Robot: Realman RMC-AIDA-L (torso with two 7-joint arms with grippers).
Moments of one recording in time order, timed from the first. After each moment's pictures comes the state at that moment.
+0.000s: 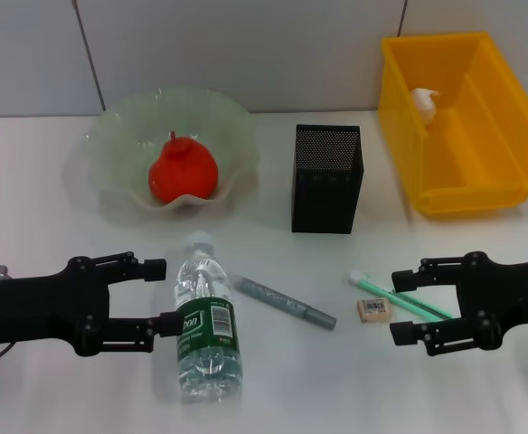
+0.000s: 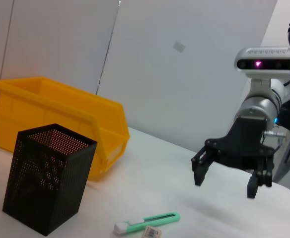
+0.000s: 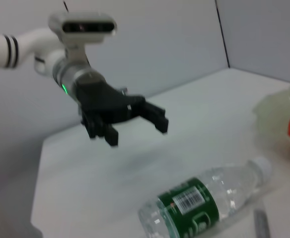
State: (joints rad) left arm -0.43 -1.97 0.84 0.64 1.85 1.73 -1.38; right arm 0.56 1.99 2.43 0.65 1.03 -1.74 1.39
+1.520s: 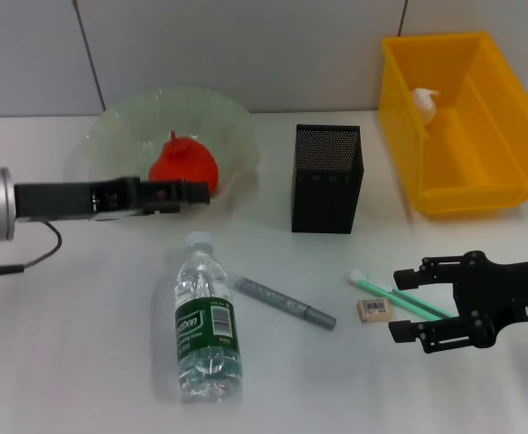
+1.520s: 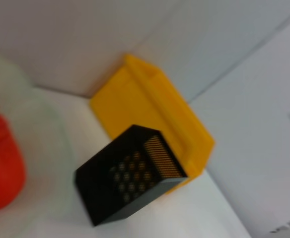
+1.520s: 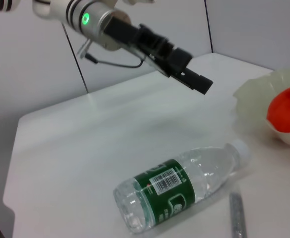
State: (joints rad) left arm -0.63 -1.97 0.79 0.65 1.95 1.52 -2.21; right arm 0.56 2.01 2.43 0.69 0.99 -1.68 1.37
